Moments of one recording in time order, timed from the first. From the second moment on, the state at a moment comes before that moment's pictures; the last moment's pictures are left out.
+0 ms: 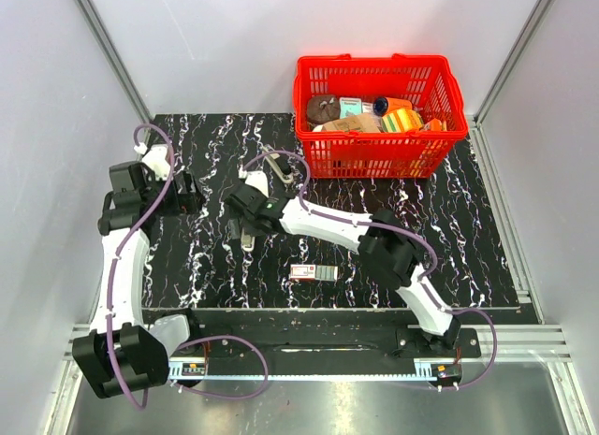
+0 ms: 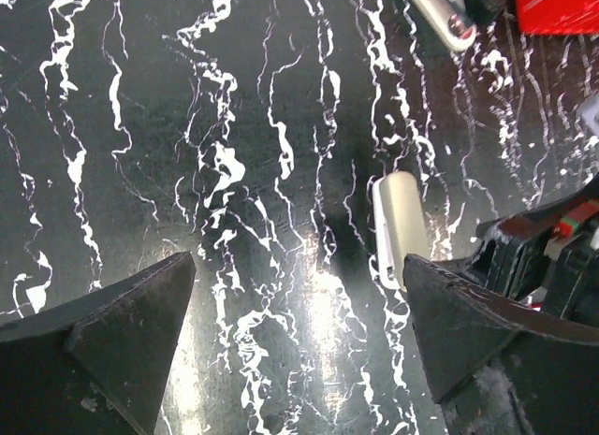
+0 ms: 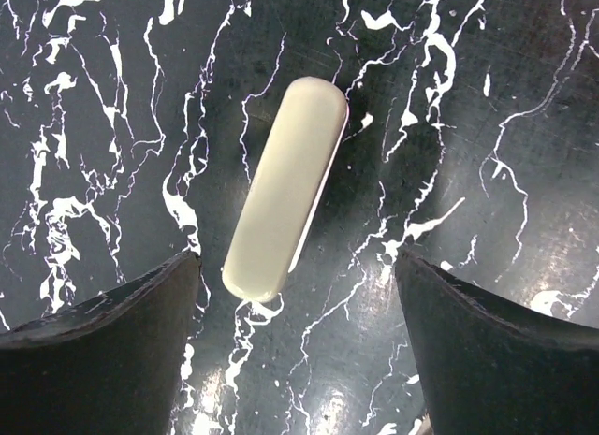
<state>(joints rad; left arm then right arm) 0.22 1.06 0.98 -0.60 0.40 0.04 1.07 2.22 1.90 -0.62 0.32 0.73</state>
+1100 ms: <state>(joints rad) 0.22 0.99 0.78 -0.55 0.45 0.14 1.07 2.32 1.99 -0.65 0.25 0.80</state>
